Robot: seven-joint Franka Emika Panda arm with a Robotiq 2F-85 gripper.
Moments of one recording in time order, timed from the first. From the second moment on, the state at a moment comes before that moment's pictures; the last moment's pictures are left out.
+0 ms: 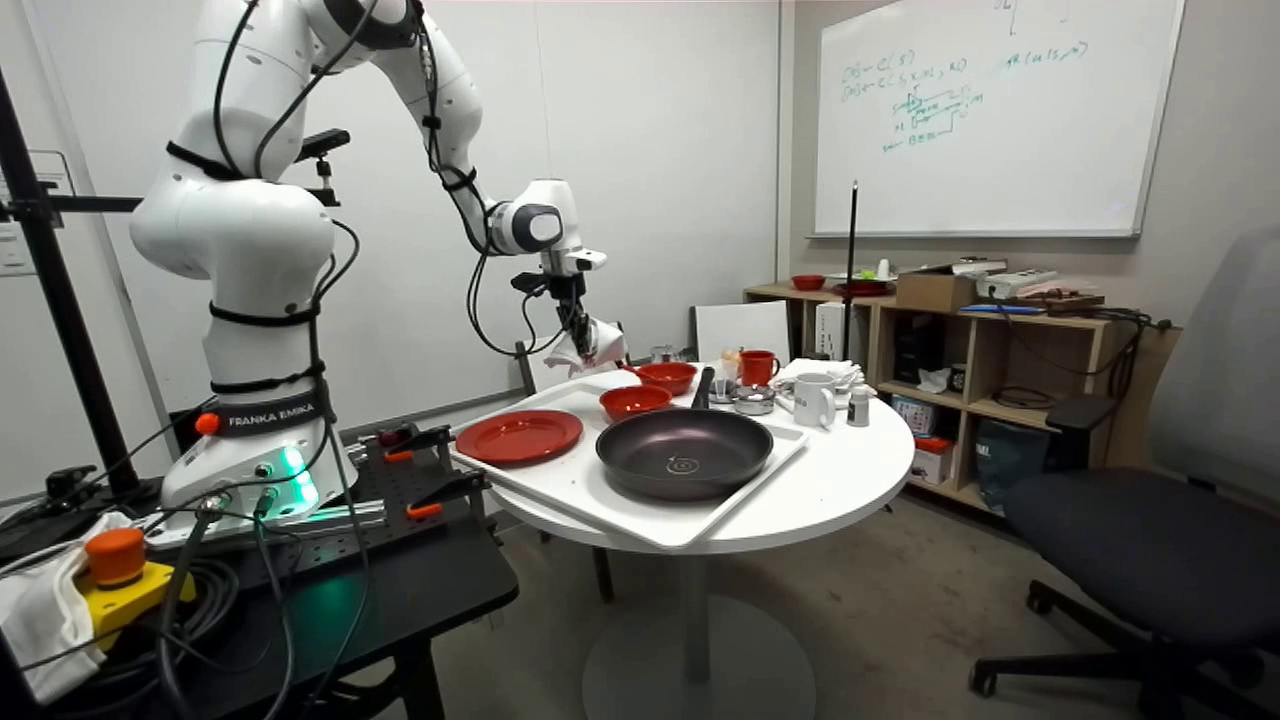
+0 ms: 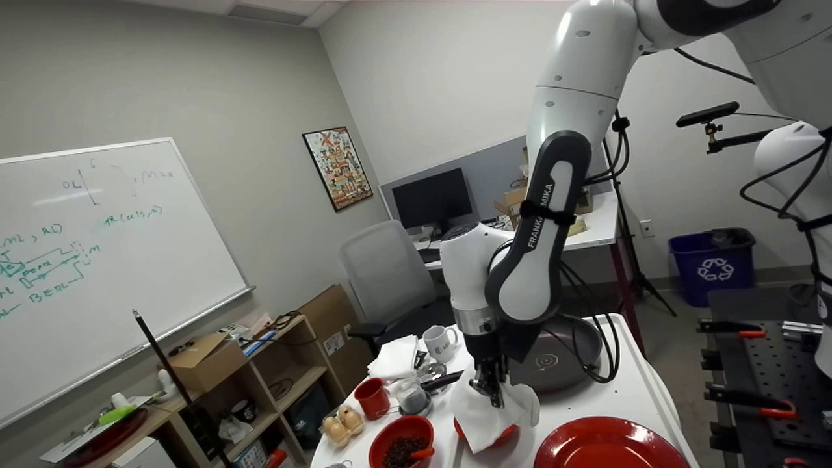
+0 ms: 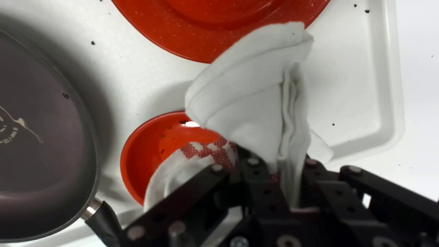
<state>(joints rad) 0.60 0.37 -0.20 -2.22 0.09 2.69 0.40</state>
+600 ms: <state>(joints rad) 0.48 0.59 -0.04 -1.98 -0.01 2.52 0.46</state>
